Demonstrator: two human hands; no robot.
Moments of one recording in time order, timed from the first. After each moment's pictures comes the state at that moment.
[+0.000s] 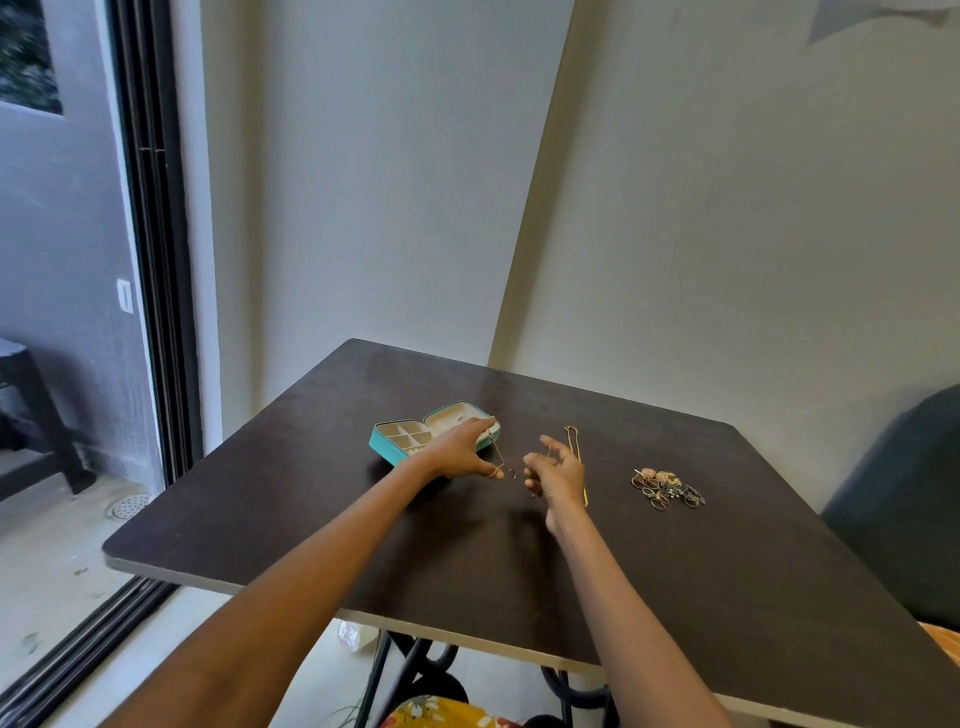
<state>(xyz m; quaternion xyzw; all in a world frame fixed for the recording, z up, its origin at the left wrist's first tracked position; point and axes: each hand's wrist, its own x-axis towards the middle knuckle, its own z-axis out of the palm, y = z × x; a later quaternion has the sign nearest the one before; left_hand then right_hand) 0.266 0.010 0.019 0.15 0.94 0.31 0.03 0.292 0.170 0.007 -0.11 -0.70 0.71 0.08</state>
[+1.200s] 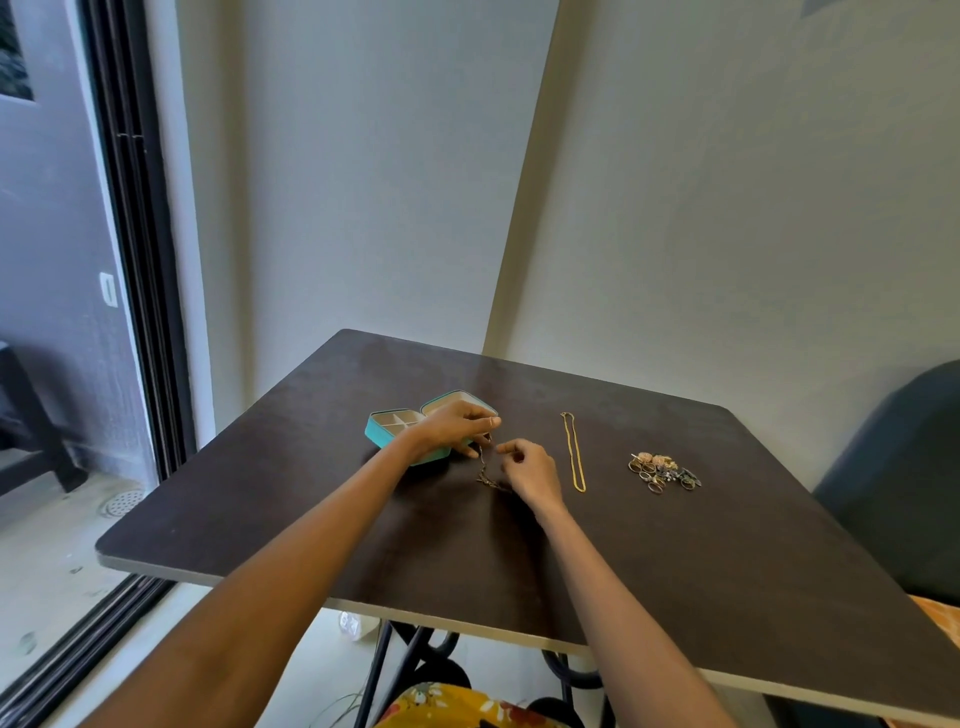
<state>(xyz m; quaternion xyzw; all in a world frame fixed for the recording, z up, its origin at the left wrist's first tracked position) 0.261 0.001 0.027 0.16 0.82 0.54 0.10 0.288 0.154 -0.007 -0.01 -0.92 0.40 0.07</state>
